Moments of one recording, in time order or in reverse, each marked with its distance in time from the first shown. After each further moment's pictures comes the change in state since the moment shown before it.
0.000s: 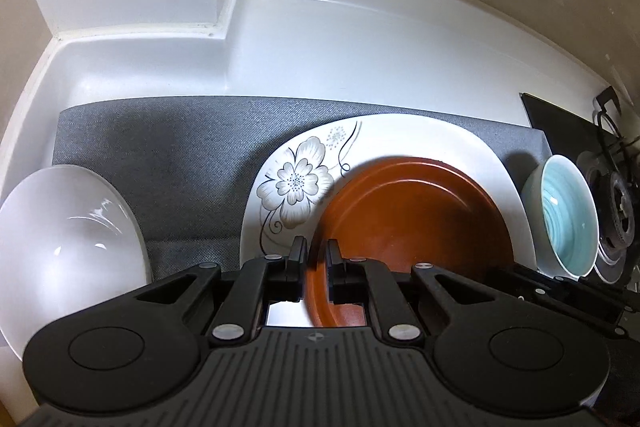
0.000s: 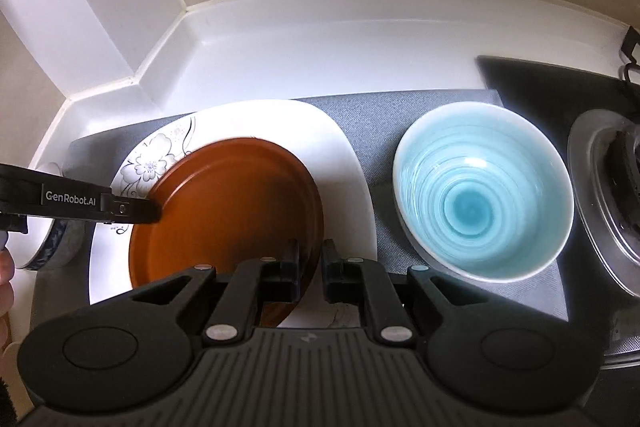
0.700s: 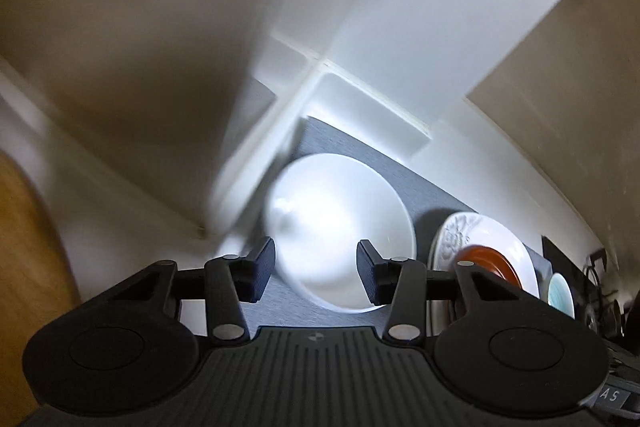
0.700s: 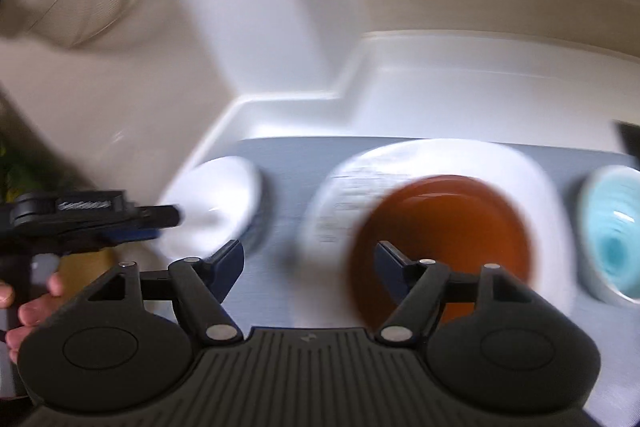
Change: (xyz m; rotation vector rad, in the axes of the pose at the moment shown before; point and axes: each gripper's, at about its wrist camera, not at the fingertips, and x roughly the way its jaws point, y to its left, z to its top) left arm -0.105 0.158 -0.092 -0.413 -0.293 -0.010; right arm -0.032 0.104 -0.005 -0.184 -0.042 0.362
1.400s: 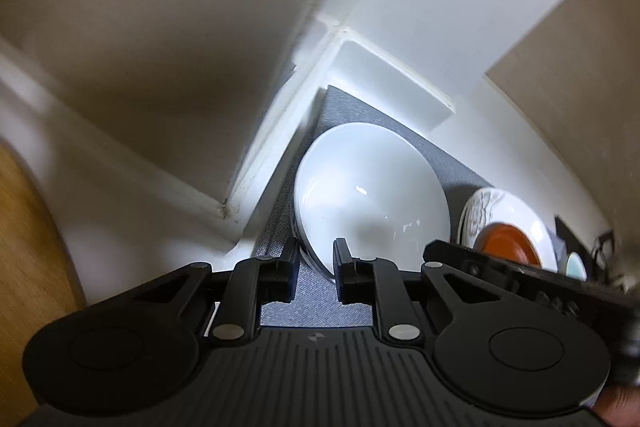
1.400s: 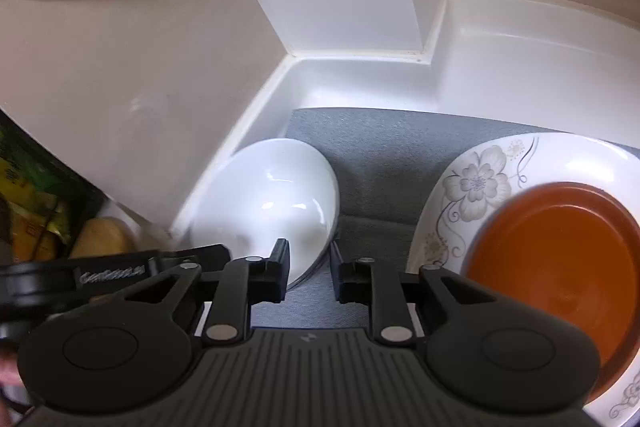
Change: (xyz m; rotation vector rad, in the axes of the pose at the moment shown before) left arm 0.032 0.009 -0.007 0.035 0.072 0.000; right arm 0.076 0.032 0.023 0.022 0.135 0.015
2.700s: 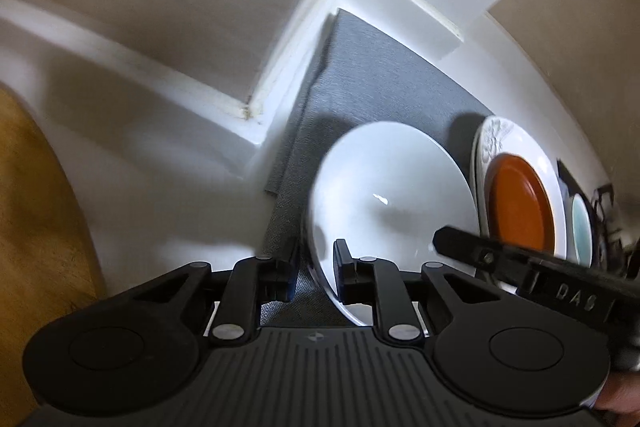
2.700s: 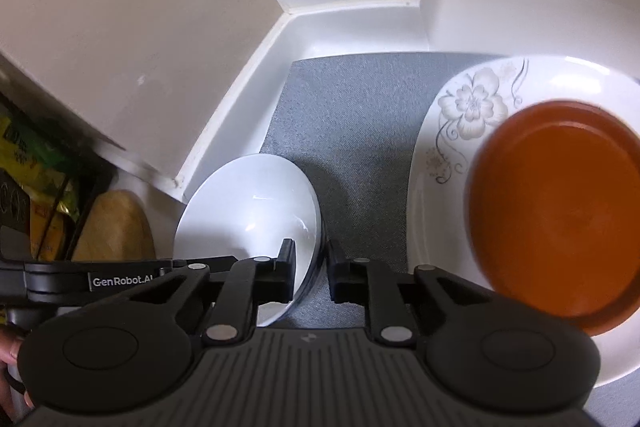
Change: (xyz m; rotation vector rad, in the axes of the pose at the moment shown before) left arm 0.018 0.005 -0.014 -0.012 0.176 -0.032; right arm -0.002 -0.003 -0.041 0.058 0.054 0.053
